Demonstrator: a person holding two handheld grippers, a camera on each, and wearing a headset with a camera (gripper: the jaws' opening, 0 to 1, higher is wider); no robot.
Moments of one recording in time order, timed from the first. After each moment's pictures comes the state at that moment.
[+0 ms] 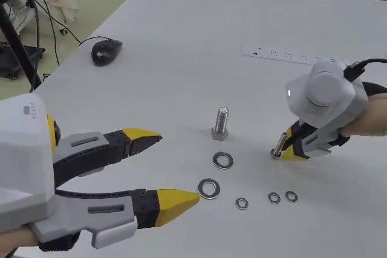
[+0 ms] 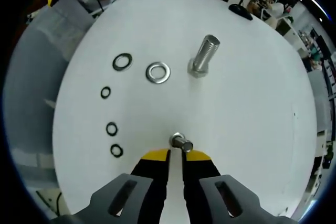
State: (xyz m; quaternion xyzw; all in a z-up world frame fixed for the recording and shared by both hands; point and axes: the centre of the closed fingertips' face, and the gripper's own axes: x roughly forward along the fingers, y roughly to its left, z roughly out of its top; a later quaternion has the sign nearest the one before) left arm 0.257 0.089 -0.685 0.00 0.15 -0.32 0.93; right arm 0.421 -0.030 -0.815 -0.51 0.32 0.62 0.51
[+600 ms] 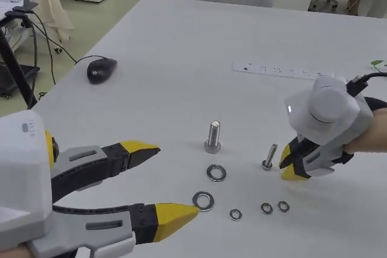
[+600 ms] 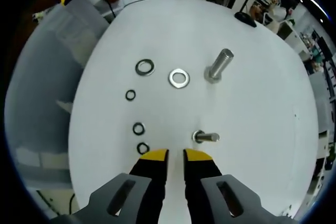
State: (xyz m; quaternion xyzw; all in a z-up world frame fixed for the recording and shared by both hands) left arm 0.248 0.078 -0.671 0.01 0.14 -0.33 0.93; right arm 0.387 -0.044 -0.798 -0.49 0.32 0.64 0.50
